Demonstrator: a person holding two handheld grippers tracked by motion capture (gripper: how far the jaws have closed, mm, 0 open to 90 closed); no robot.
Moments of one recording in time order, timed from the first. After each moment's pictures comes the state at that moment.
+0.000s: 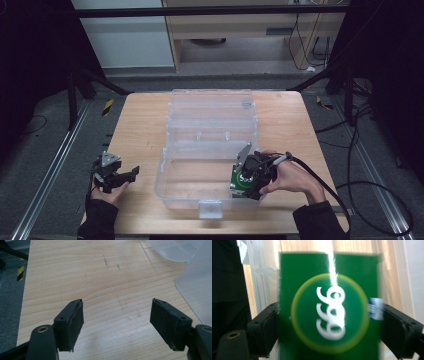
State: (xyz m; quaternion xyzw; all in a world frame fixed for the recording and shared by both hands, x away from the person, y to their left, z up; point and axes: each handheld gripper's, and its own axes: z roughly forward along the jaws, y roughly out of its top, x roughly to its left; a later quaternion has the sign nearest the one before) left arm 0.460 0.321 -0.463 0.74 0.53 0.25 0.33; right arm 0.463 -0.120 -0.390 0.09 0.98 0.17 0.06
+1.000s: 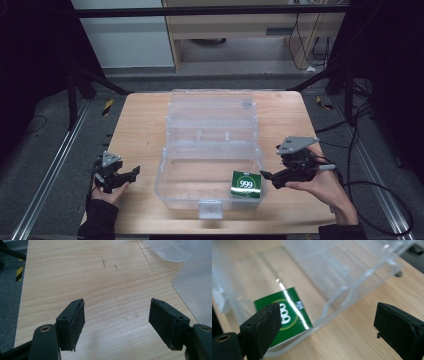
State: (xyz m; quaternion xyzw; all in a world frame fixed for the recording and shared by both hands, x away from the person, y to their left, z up) left arm 0.459 0.320 -0.462 0.74 0.53 0.25 0.33; right arm 0.437 -0.208 -0.354 0.29 0.86 0.36 0.19
